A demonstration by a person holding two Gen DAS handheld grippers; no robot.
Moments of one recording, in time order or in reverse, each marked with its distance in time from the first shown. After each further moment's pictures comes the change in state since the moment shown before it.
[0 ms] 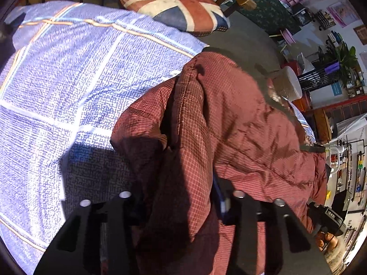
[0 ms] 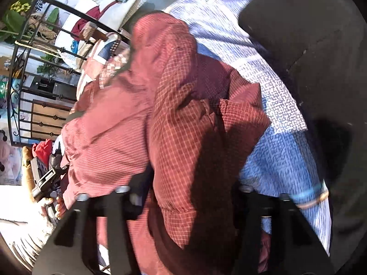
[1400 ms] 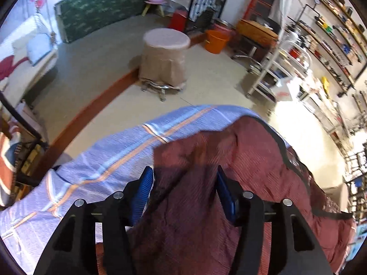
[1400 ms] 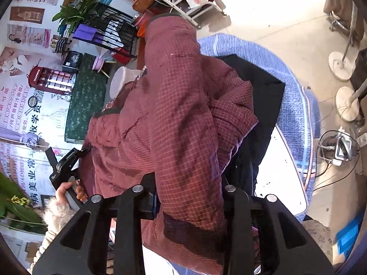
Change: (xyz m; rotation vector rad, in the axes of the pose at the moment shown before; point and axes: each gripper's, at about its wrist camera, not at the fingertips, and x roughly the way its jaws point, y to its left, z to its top) left arm 0.167 -0.584 -0.046 0.825 -0.033 -0.004; right arm -0.267 -0.223 -0.227 0.915 -0.671 0.034
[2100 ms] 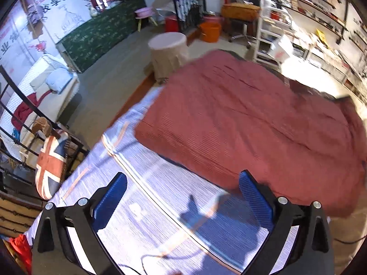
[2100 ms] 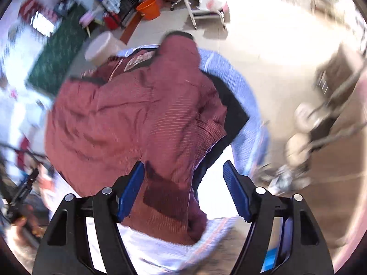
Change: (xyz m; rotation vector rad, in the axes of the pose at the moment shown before) left arm -0.148 -0.033 -0.181 0.277 0.004 0.174; right arm -0.039 0.069 -0.002 -0.413 0.057 -0.402
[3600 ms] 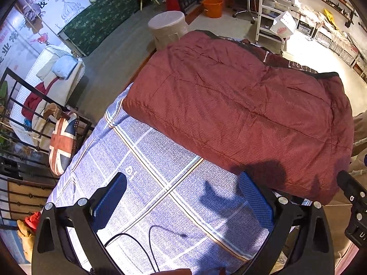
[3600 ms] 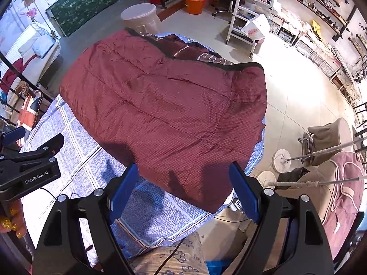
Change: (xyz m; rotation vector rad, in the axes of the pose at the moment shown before) left arm -0.036 -0.070 -0.005 0.008 0.175 0.101; right arm -0.049 0.108 -0.051 -0.383 0.007 -0.133
